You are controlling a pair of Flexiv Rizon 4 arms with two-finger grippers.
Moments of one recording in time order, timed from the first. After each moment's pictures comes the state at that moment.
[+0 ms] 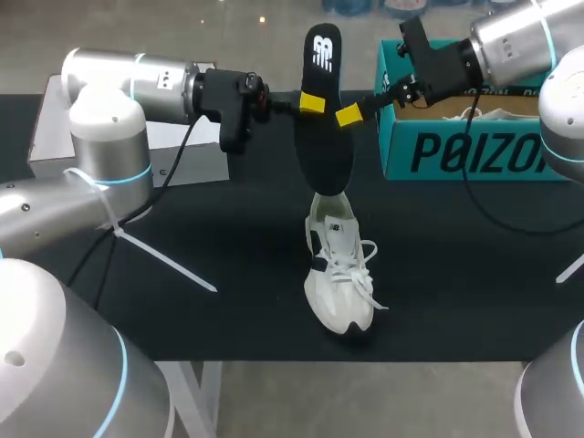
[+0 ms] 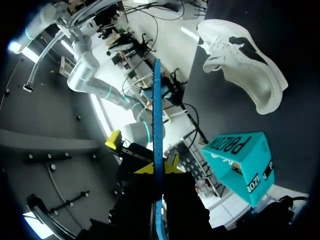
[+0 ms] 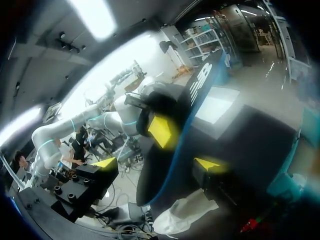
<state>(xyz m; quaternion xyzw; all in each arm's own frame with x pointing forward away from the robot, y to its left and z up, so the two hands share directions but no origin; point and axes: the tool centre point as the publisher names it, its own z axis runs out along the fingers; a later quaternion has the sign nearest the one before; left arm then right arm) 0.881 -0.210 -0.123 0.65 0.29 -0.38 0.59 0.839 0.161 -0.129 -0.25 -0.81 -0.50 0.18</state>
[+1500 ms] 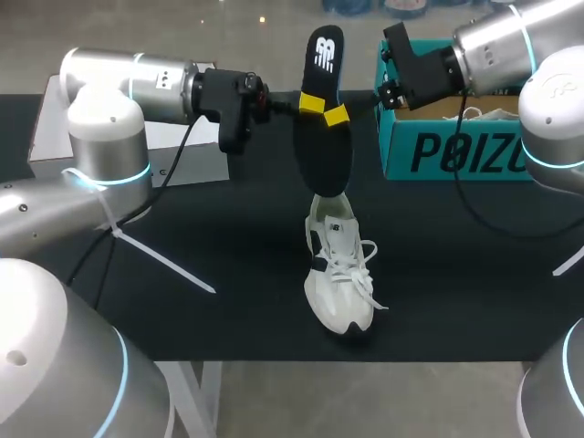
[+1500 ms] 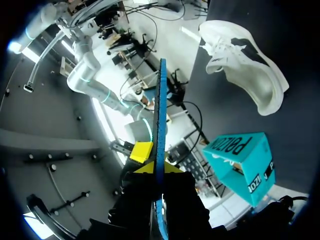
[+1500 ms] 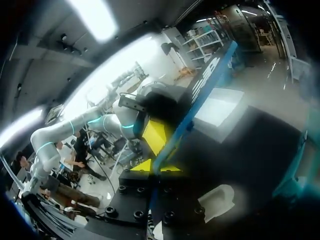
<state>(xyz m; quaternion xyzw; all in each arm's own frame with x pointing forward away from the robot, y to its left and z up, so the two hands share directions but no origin) 0.877 -0.209 -0.120 0.65 0.29 -0.38 0.59 0.842 0.182 -0.135 -0.25 -0.80 -0.51 0.18</state>
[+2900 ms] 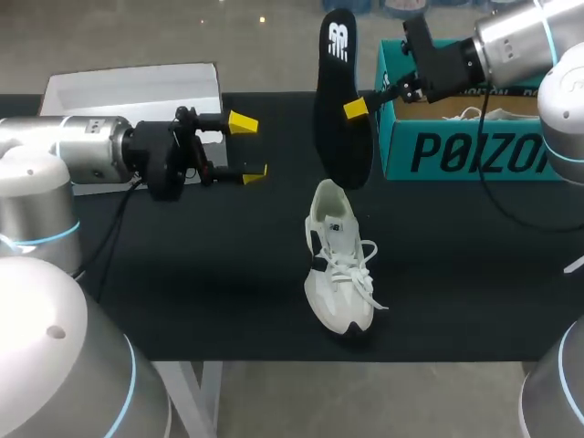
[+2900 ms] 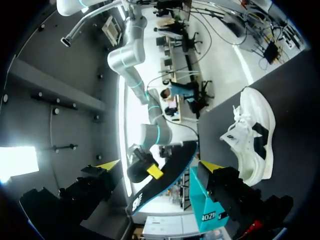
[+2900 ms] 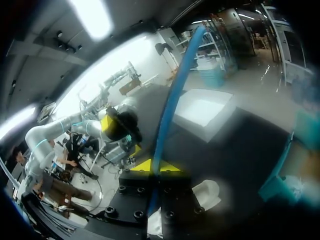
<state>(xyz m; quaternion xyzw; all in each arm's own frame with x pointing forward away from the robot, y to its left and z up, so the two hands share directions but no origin) 0.806 -0.117 -0.142 0.52 0.44 -0.53 0.52 0.858 0.152 -0.134 -0.26 -0.81 -0.50 0.15</state>
